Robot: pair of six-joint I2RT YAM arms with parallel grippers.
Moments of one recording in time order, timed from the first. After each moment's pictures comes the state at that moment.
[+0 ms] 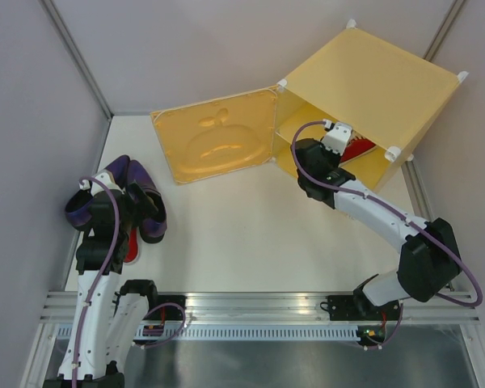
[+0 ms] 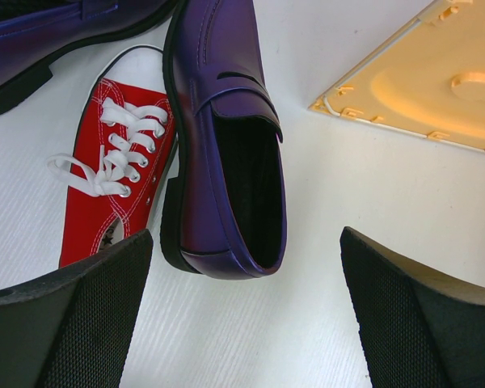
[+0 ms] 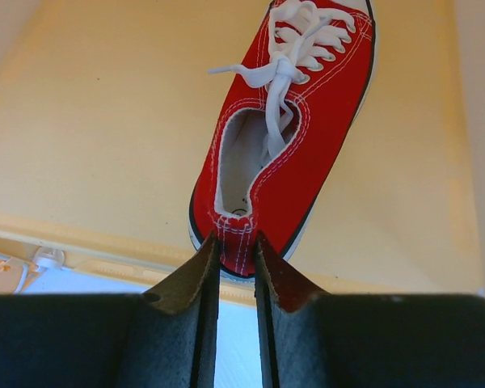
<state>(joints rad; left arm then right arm) -0.01 0.61 0.76 -0.71 -0.22 -0.45 0.58 1.46 1.10 -0.27 1.08 0.58</state>
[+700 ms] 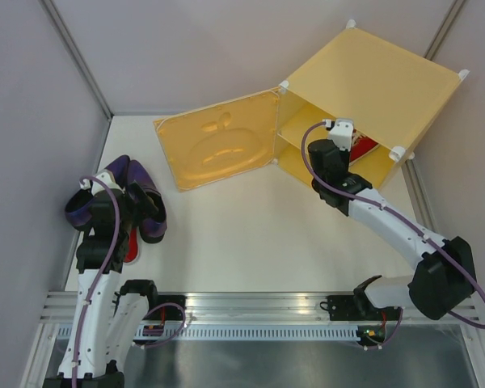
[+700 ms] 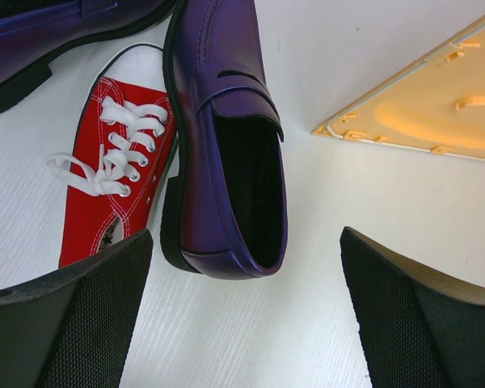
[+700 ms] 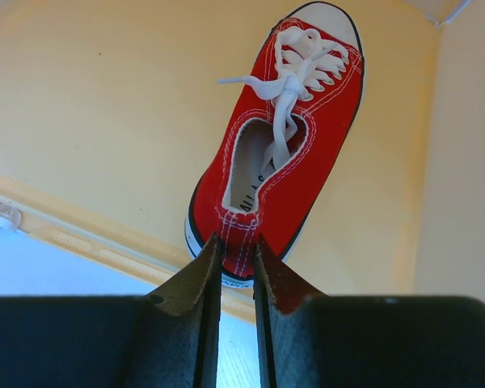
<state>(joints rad) -0.01 0.62 0.76 -0.71 -0.22 -0.45 0.53 1.33 1.03 -0.20 0.93 0.23</state>
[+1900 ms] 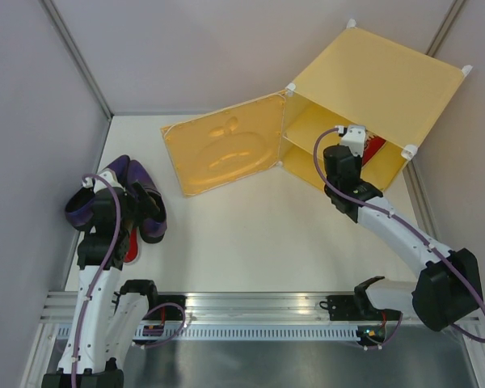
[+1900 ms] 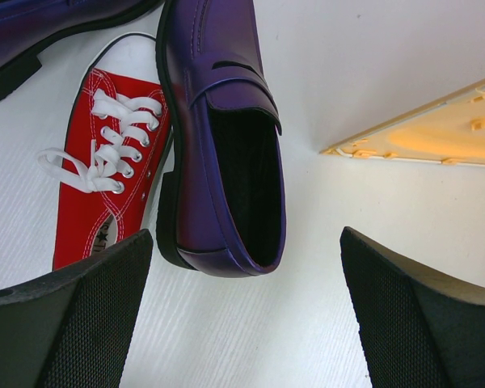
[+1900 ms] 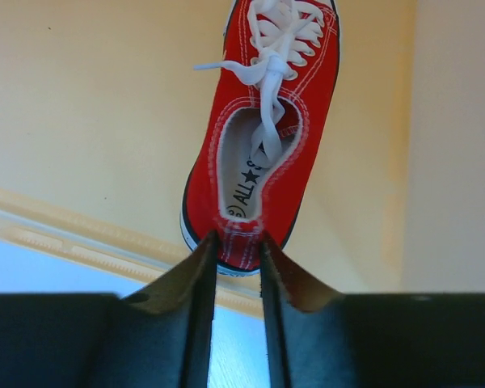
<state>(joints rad) -0.01 0.65 0.76 -0.71 -0.21 -0.45 0.42 1.25 0.90 -0.12 0.86 0.15</state>
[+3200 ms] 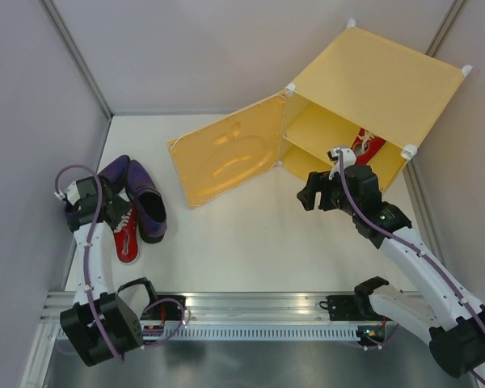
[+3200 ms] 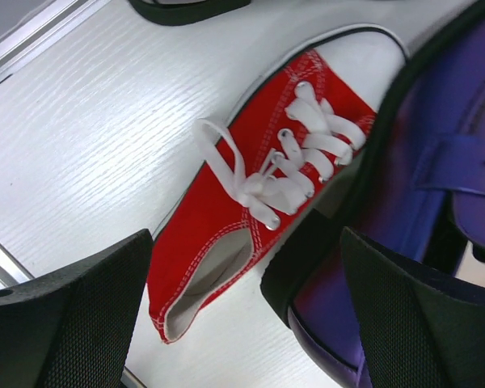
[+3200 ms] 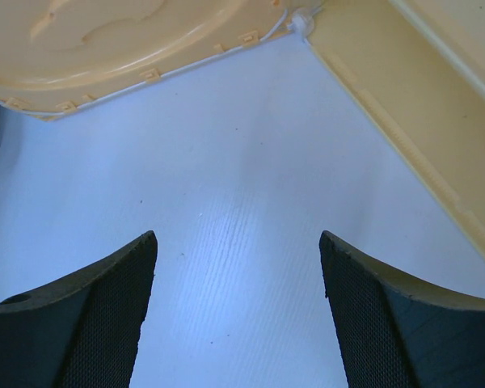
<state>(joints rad) 0.34 0.98 0.79 -0.73 -0.28 -0.55 0.41 0.95 0.82 -0.40 -0.07 0.29</state>
